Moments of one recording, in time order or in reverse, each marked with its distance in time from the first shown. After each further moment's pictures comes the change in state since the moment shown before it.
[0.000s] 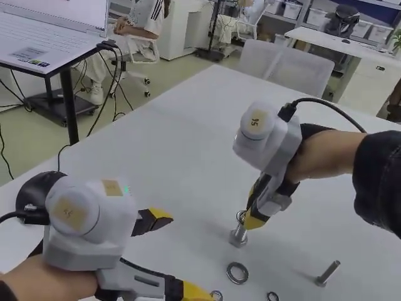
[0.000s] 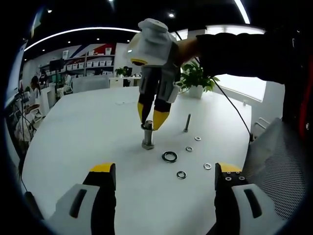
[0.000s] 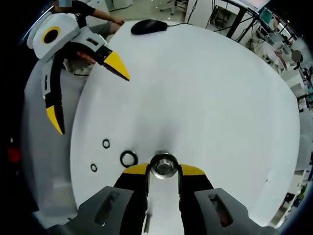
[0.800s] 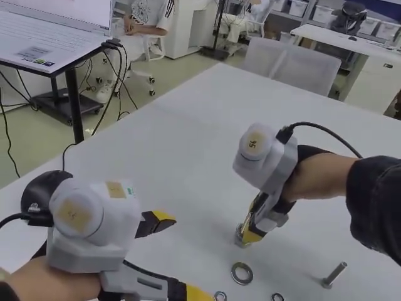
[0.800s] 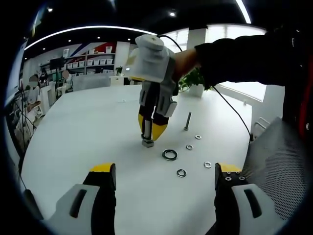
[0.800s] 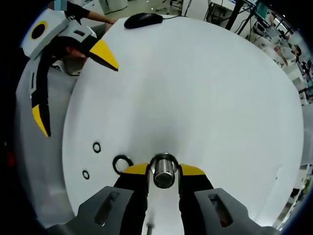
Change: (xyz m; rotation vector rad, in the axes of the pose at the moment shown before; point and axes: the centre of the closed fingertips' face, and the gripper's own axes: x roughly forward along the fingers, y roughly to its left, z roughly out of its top) left arm 0.000 0.001 -0.004 -0.007 0.011 0.003; right arm 0.036 -0.002 -0.008 0.043 -0.012 0.007
